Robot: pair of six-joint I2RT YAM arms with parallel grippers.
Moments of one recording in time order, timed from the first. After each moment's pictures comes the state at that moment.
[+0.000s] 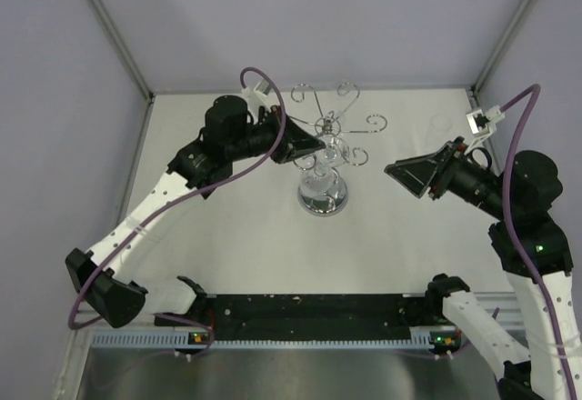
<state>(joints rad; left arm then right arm) -0.62 1.31 1.38 -0.31 0.47 -1.11 0.23 0.69 1.19 -0.55 -0.63 0.60</state>
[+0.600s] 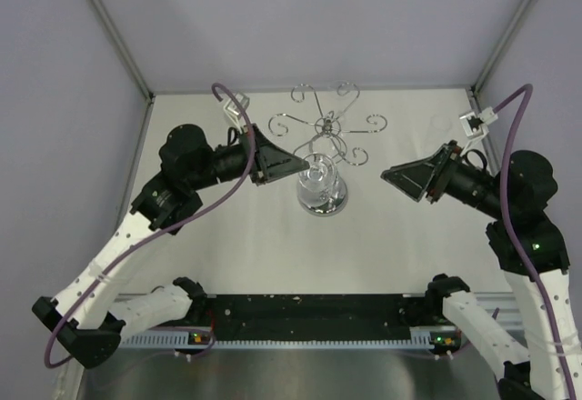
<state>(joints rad) -0.64 1.03 1.23 -0.22 0.56 -1.13 0.23 0.69 1.17 -0.54 -0.68 0.64</state>
